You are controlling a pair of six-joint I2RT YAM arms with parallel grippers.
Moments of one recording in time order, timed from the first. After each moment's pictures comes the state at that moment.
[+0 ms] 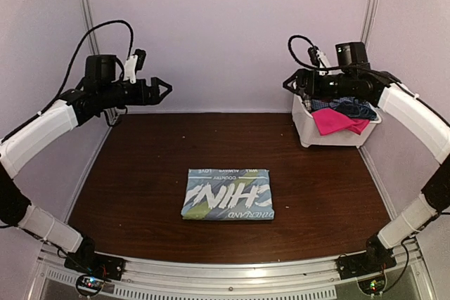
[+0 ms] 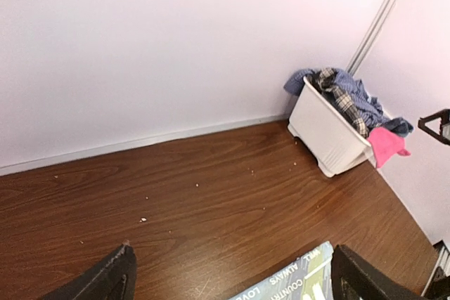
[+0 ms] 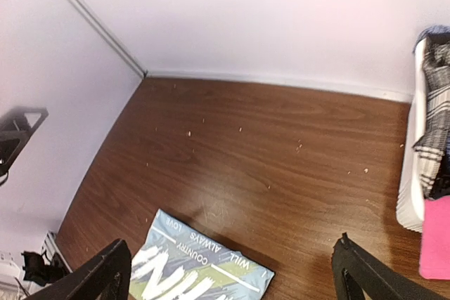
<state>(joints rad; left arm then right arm) -0.39 1.40 1.31 -0.27 0.25 -0.20 0.37 1.53 1.57 -0.57 -0.32 0.31</state>
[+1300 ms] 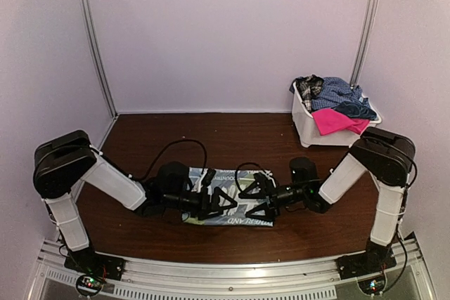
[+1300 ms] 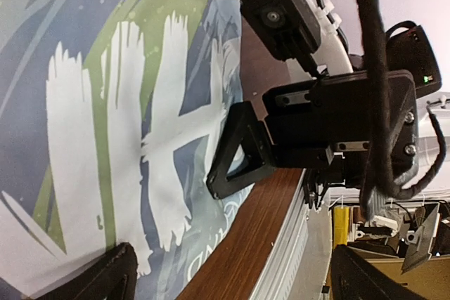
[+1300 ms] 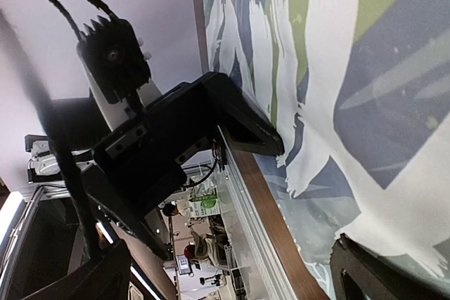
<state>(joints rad) -0.93 1.82 0.65 0.67 0.50 -1.01 0.71 1.92 0.59 0.93 -0.94 1.37</state>
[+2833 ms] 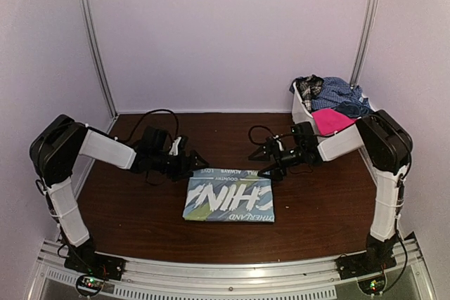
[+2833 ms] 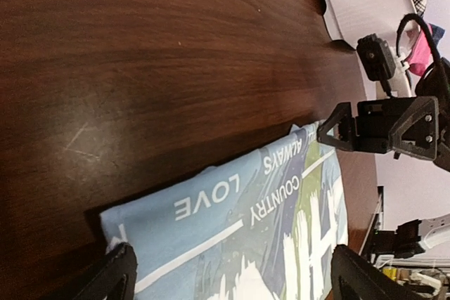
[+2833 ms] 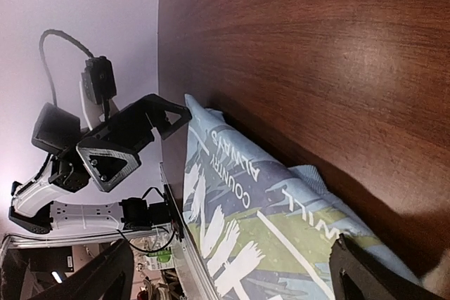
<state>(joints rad) -0.52 1.86 0.90 0.26 0.56 -0.69 0.42 2.04 1.07 0.29 -0.95 0.91</state>
